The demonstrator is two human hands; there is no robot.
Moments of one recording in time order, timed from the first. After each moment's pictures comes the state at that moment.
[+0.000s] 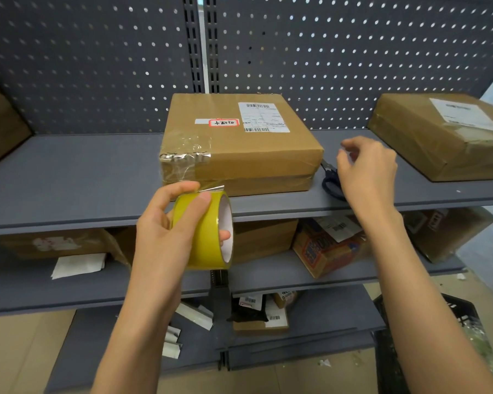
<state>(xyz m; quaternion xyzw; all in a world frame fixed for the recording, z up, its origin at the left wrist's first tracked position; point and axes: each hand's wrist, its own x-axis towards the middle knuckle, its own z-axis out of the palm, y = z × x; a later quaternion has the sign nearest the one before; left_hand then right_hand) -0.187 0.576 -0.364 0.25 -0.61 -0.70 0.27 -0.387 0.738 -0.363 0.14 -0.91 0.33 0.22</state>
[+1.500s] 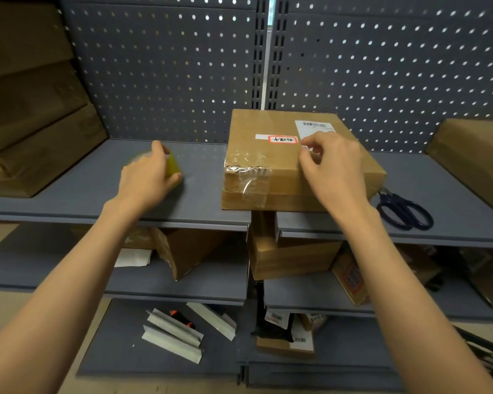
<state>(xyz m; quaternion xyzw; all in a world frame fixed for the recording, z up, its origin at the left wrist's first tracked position) -0.221 0.383 -0.378 0.29 -0.93 -0.04 0.20 -0.357 0.626 -0.343 0.31 -0.87 0.33 0.21</state>
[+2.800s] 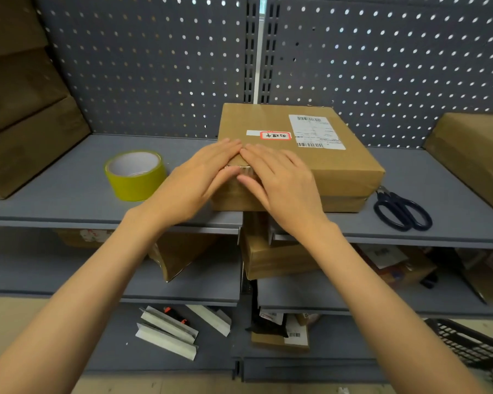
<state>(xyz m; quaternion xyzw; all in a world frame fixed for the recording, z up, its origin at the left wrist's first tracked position) -0.253 0.437 -0.379 -0.03 -0.96 -0.19 0.21 -0.357 0.590 -0.395 0.51 -0.73 0.21 0.40</state>
